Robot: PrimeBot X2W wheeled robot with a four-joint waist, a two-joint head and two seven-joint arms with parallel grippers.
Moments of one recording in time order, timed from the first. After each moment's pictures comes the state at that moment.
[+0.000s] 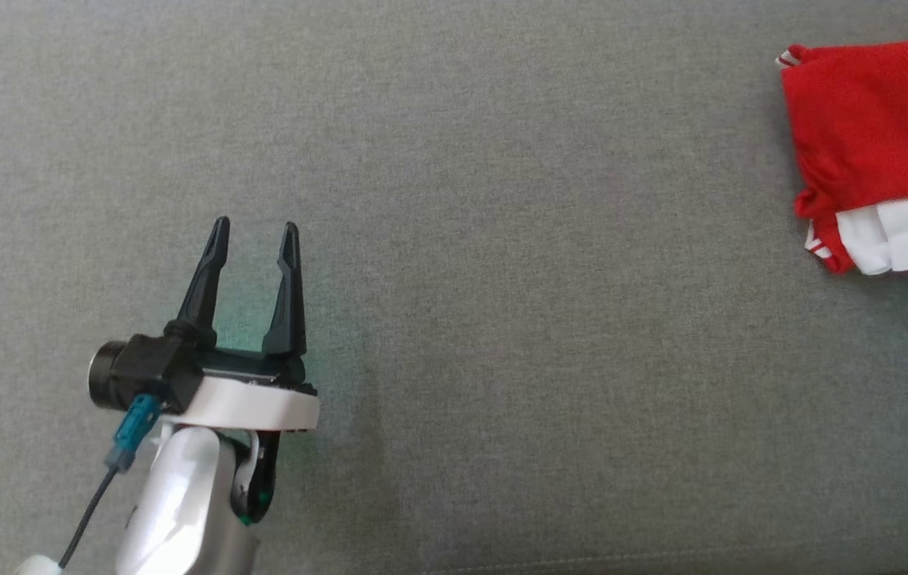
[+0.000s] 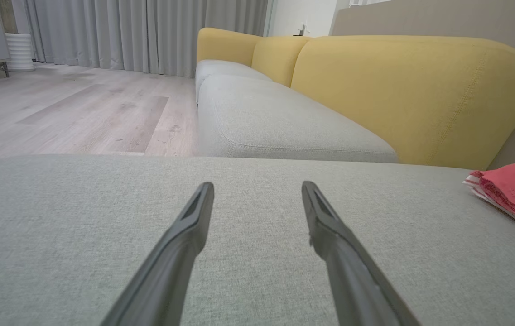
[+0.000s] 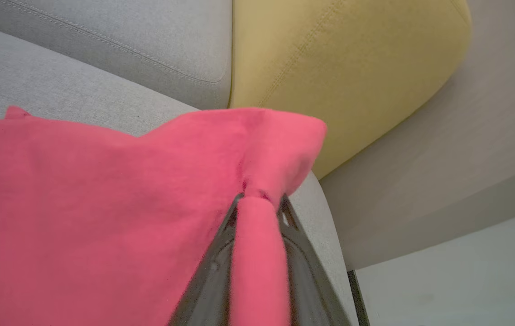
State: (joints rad) left arm -0.29 0.04 -0.16 0.29 -0.20 -0.11 -0.26; right arm -0.70 -0.57 0.01 0.72 -0.10 0.13 0.08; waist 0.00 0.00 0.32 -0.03
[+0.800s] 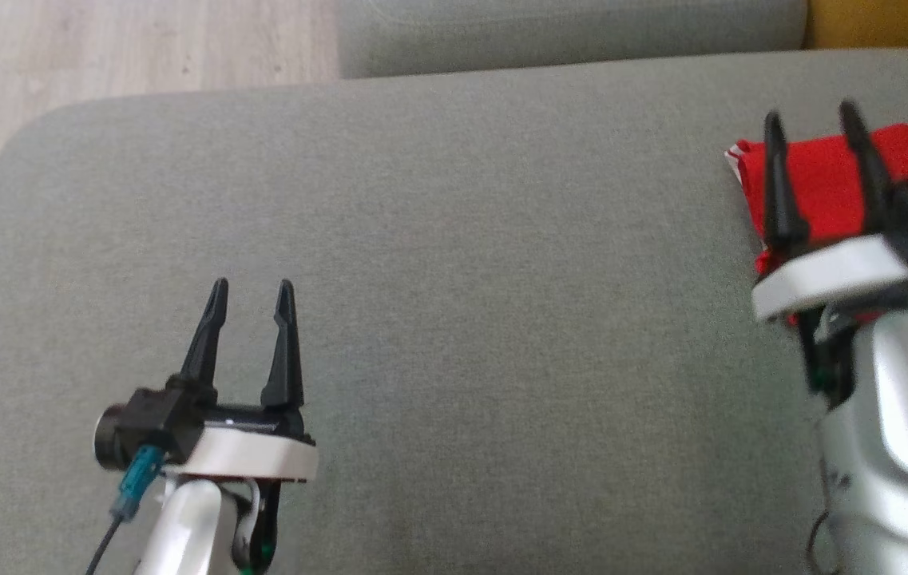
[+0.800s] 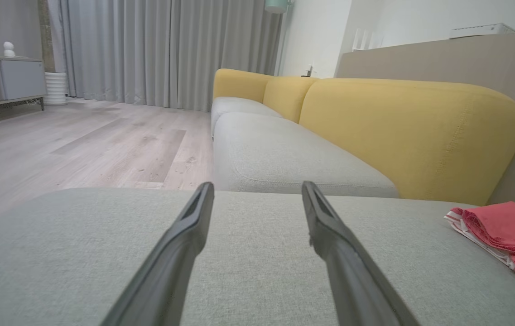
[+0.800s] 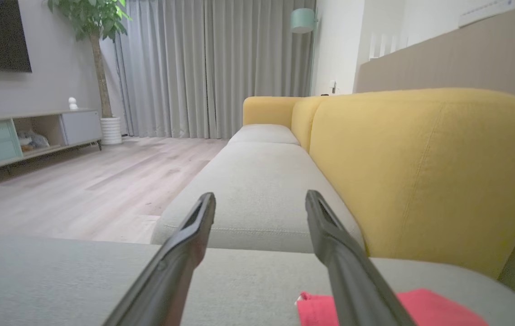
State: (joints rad) left arm -0.18 0.04 -0.16 0.28 -0.23 -0.08 -0.26; right arm -0.45 -0.10 -0.04 0.33 0.01 0.13 -0.12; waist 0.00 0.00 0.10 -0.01
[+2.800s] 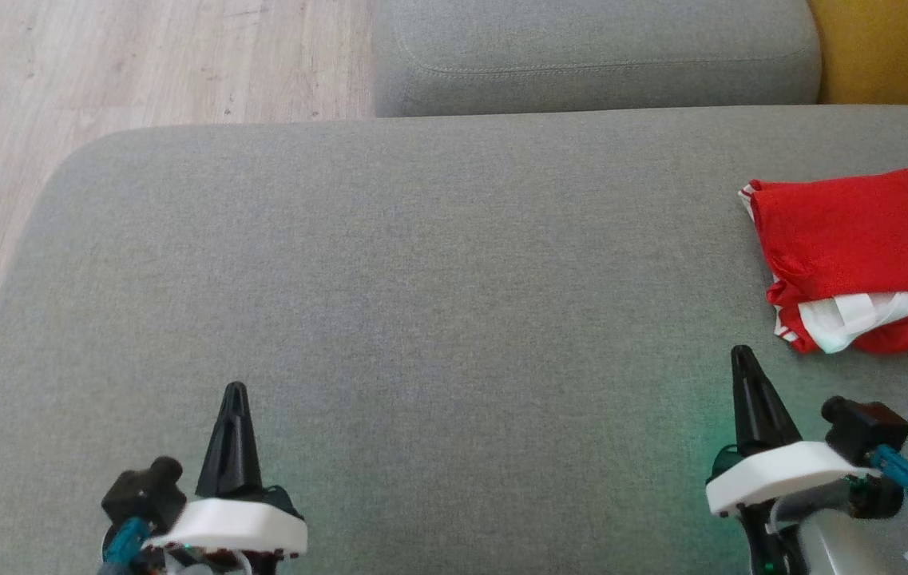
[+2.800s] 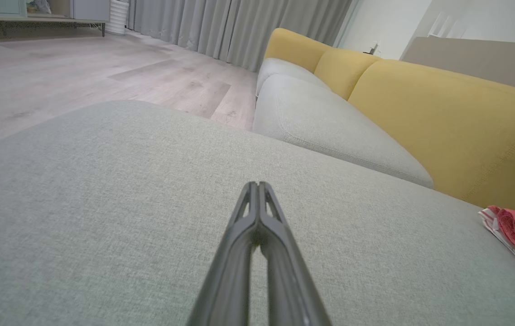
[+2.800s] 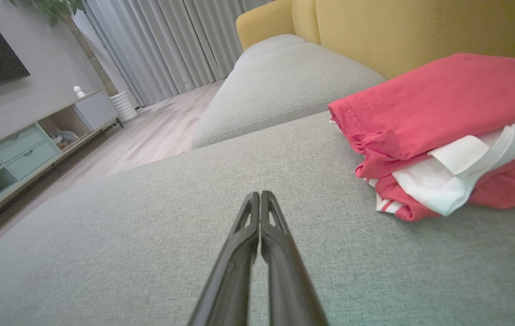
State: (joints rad) left arm -0.04 0.05 -0.16 0.35 -0.42 -0.03 -0.23; right arm -0.09 -0.04 0.05 0.46 0.30 0.13 -0.22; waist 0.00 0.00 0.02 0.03
